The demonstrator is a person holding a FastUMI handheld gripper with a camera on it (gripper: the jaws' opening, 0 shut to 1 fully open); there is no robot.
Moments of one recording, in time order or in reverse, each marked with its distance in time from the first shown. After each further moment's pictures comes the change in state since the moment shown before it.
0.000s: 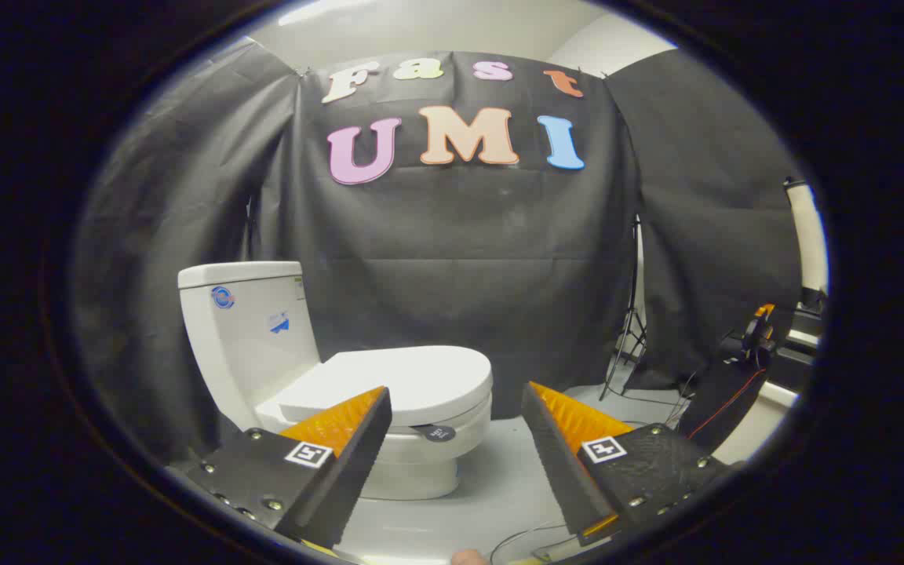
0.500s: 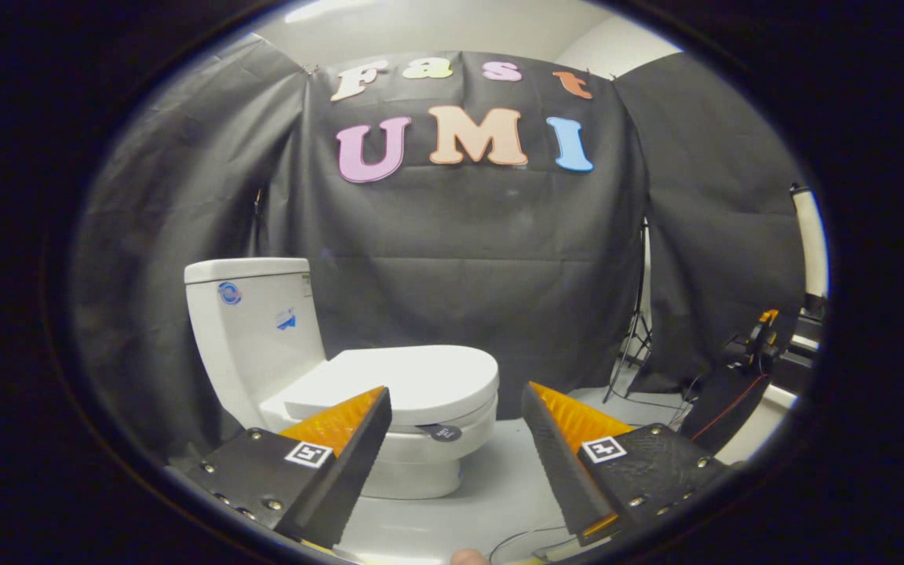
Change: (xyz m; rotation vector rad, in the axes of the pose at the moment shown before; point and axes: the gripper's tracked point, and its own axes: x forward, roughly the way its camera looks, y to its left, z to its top) arm 0.000 0.007 0.000 -0.009 -0.001 0.018
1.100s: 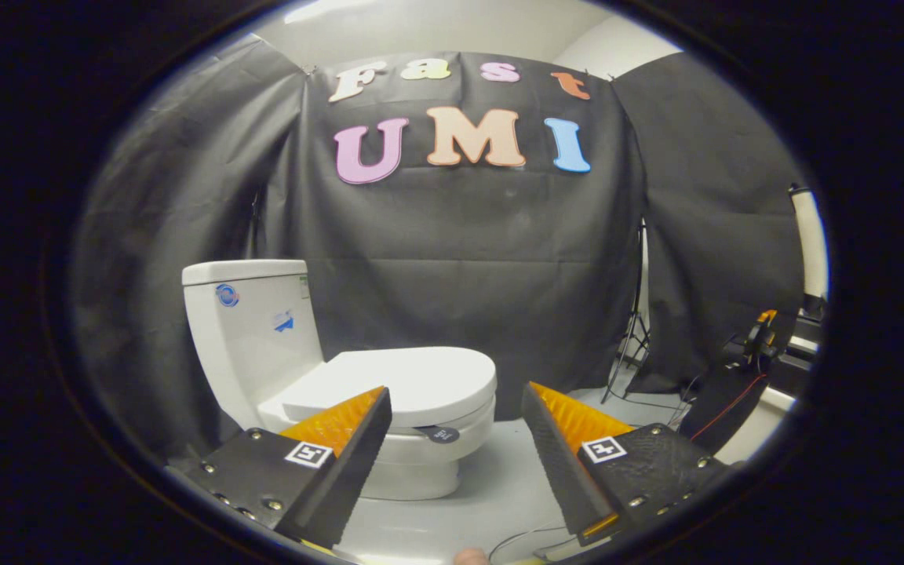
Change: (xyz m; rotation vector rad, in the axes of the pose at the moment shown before) arm 0.001 -0.001 0.000 0.000 0.000 -0.006
